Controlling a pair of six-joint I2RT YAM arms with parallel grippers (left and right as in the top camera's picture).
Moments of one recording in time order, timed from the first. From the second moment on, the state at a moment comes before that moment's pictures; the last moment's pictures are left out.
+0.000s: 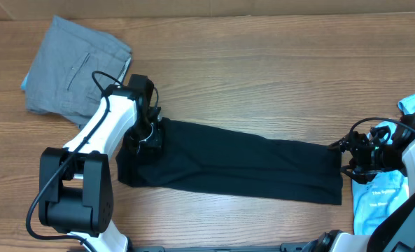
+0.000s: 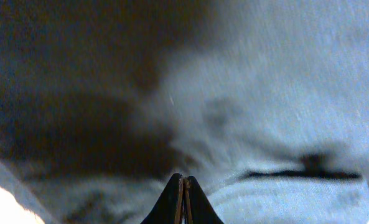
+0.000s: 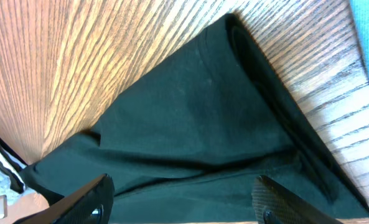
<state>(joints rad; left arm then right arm) -0.15 1.83 1.21 -1.06 0.12 -0.09 -0.56 1.53 0.95 -1.04 -0.50 0.25</state>
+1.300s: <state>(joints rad) 0.18 1.83 1.09 -0.87 0.32 0.07 -0.58 1.53 0.83 -0.93 -0.43 0.30</state>
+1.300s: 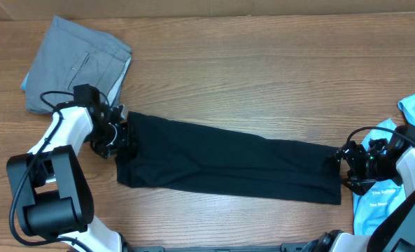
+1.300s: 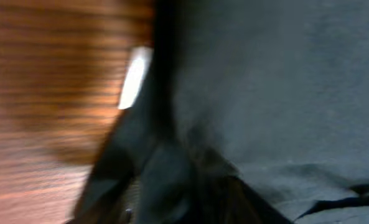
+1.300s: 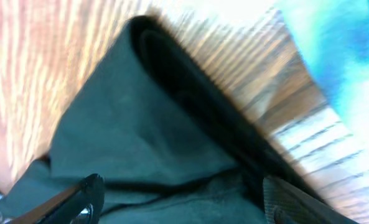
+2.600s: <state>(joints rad) 0.34 1.78 1.07 -0.96 0.34 0.00 -0.36 1.51 0.64 -0.67 -0.55 0.25</state>
